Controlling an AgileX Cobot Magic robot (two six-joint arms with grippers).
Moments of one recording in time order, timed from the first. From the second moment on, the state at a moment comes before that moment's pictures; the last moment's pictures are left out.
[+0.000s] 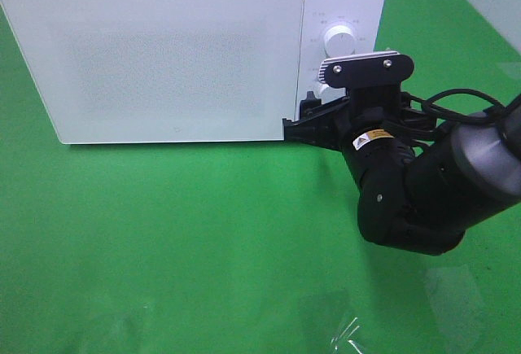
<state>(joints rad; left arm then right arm) 0.05 0.00 -0.52 -0.20 1.07 0.08 0.72 1.99 -0.70 0.76 -1.18 -0.34</state>
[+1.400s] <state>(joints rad) 0.05 0.00 -0.52 -0.20 1.07 0.08 0.65 2.10 -0.84 0.72 -1.13 -0.34</state>
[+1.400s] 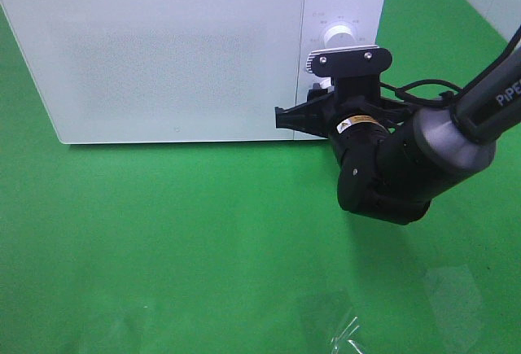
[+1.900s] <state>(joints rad) 0.05 0.00 -0.52 -0.20 1.07 0.08 0.65 2.10 -0.84 0.68 -1.14 0.04</state>
